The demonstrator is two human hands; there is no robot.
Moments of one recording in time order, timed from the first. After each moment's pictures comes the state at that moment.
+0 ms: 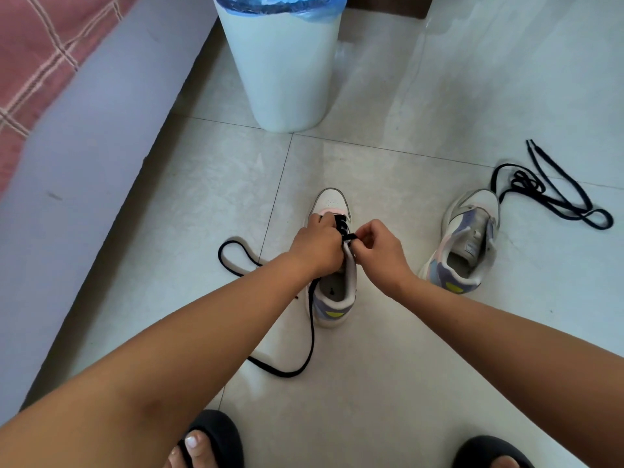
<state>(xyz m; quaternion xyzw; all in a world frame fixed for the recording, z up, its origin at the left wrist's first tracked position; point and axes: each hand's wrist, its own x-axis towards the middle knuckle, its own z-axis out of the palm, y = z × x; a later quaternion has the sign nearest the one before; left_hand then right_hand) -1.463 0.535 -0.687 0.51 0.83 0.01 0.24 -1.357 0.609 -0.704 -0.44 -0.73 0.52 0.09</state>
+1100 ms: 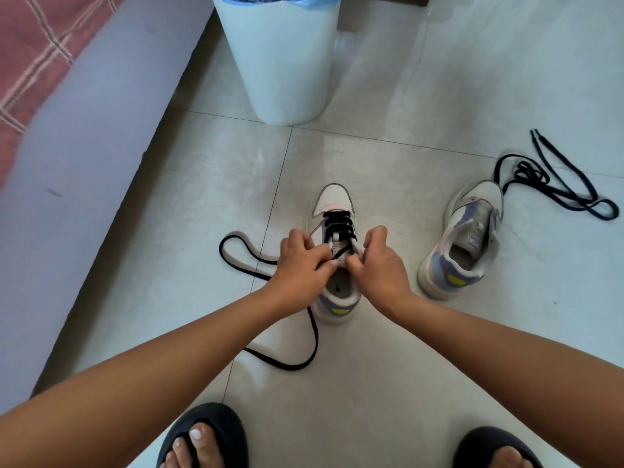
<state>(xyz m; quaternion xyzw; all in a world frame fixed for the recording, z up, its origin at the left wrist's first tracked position) -1.442 0.476 -0.679 0.36 0.83 0.25 0.35 -1.342 0.581 -0.696 -0.42 -0.83 0.37 0.02</state>
